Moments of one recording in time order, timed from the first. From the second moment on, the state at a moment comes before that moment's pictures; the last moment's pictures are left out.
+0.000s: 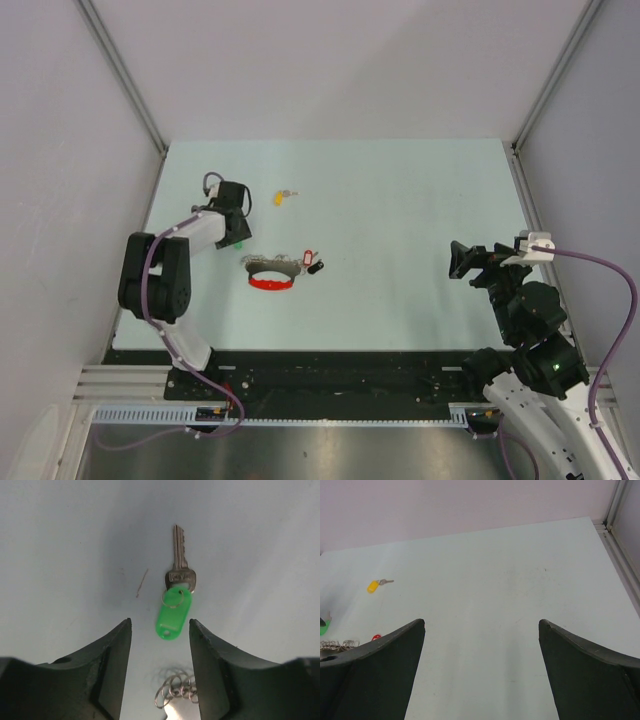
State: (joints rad) left arm -0.16 1.74 1.05 -0.35 -0.35 -0.49; right arm 0.48 0.29 0.67 -0.40 0.41 0.20
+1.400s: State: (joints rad) left arm -0.67 2.19 1.66 -0.48 -0.05 -0.38; right arm 0.47 0.29 0.66 -0.38 0.35 0.19
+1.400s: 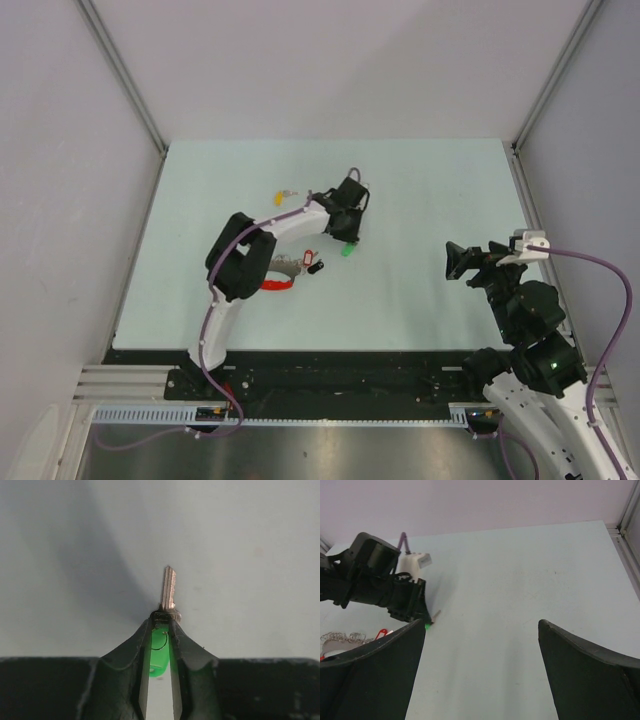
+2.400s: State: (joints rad) left arm -0.54 1.17 1.05 -0.52 -0.16 -0.38; right arm 0.59 1.30 0.98 -0.49 0.19 0.10
